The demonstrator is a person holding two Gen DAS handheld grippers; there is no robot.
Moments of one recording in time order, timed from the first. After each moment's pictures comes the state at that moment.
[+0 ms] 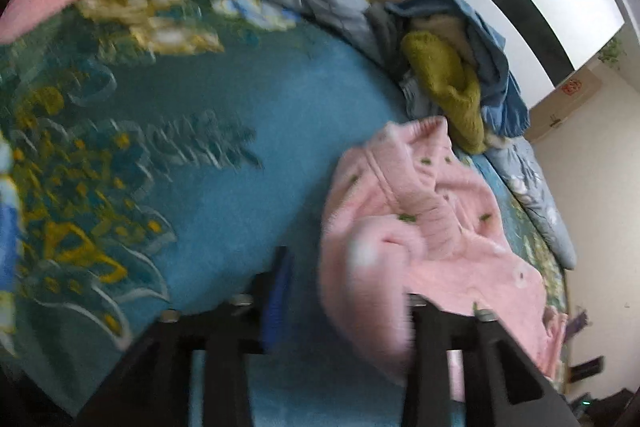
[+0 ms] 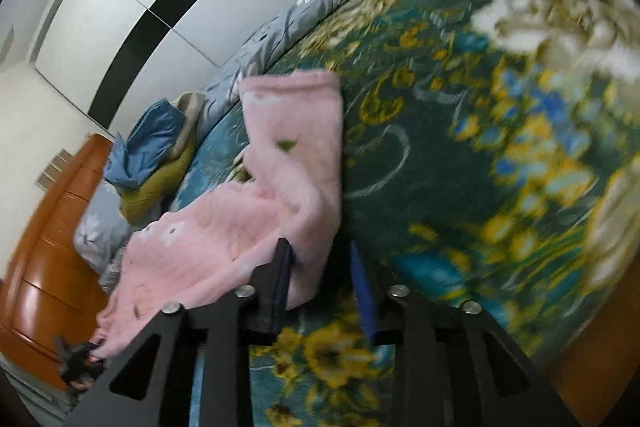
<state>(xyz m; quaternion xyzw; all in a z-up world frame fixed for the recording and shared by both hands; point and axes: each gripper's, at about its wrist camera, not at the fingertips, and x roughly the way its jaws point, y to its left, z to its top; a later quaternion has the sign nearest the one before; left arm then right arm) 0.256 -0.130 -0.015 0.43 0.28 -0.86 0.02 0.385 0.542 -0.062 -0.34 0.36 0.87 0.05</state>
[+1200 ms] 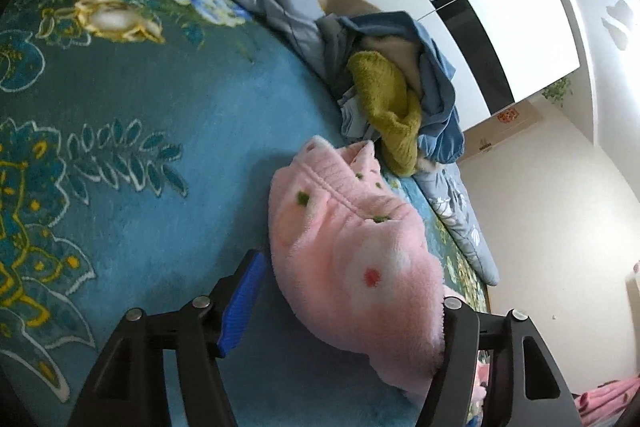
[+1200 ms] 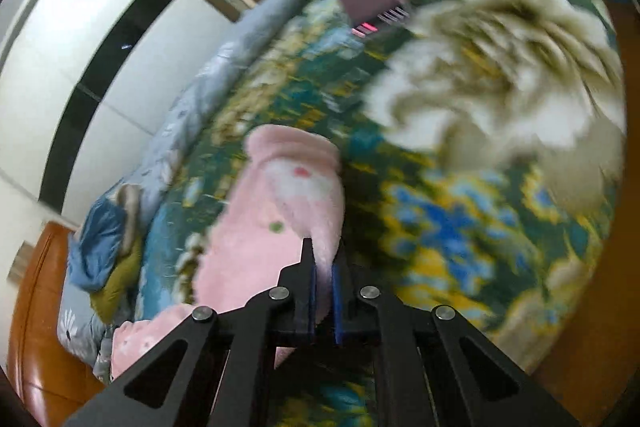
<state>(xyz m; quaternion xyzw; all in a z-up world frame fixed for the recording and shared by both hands) 0.234 -0.142 -0.027 0.39 0.40 -0.82 -0.11 0.375 0.637 -0.058 -0.32 0.44 0.82 0.19</state>
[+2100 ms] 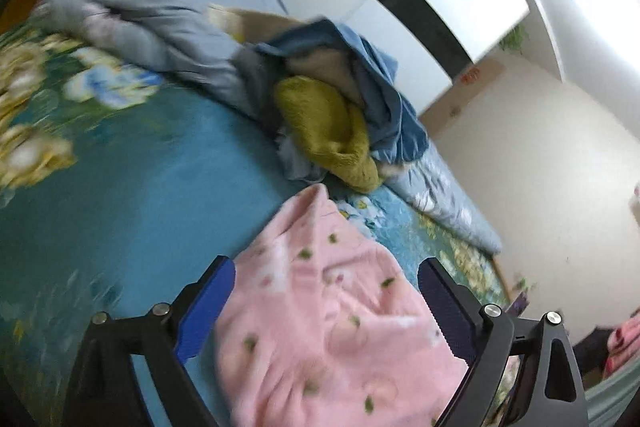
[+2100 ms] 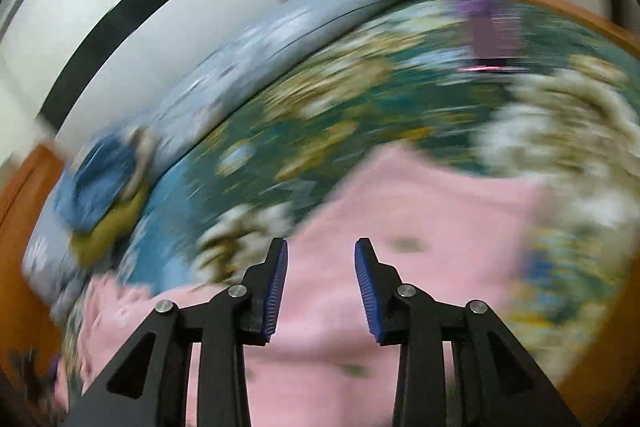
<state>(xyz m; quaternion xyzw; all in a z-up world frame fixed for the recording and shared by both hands) 0.123 -0.117 0.029 0.37 0.27 -0.87 -0.19 0.280 0.534 0.007 -0.38 0.29 0.87 0.10</state>
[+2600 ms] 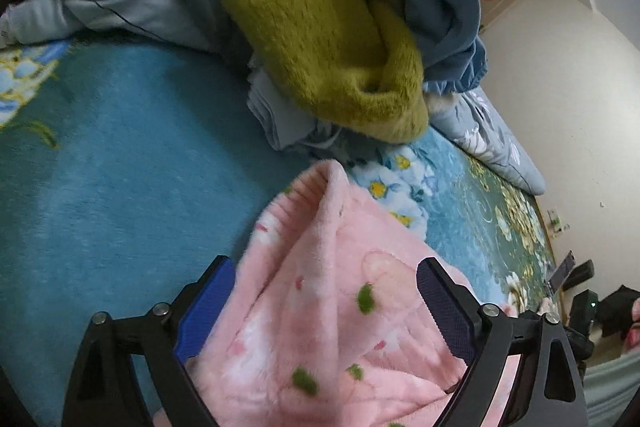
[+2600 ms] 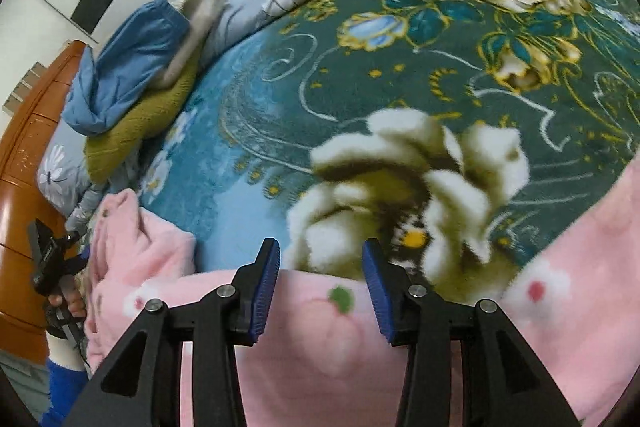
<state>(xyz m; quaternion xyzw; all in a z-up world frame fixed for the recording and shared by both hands) 0.000 -0.045 -0.039 0.49 0.21 -0.82 -0.20 0.161 0.447 -0.060 -0.49 0.27 0.83 -0.01</state>
